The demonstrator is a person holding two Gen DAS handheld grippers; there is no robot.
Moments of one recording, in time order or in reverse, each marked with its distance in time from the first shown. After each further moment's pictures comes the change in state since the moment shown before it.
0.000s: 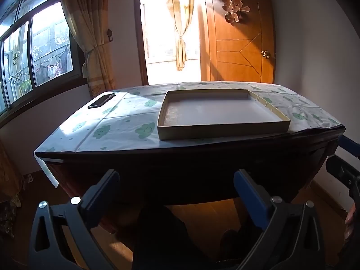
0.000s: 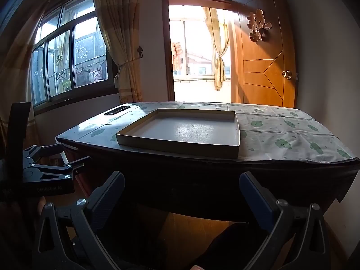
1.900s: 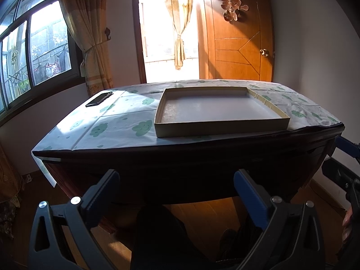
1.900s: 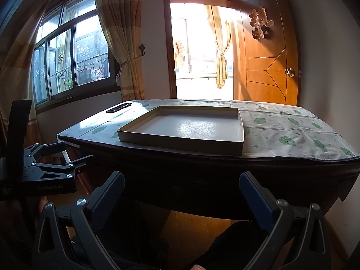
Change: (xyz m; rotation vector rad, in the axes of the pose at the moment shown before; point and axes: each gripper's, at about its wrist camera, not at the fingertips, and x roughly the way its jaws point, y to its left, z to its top) left arm 0.006 -0.003 -0.004 0.005 0.007 -0.008; right arm 0.008 0.004 -0.004 -0.001 0.017 0.017
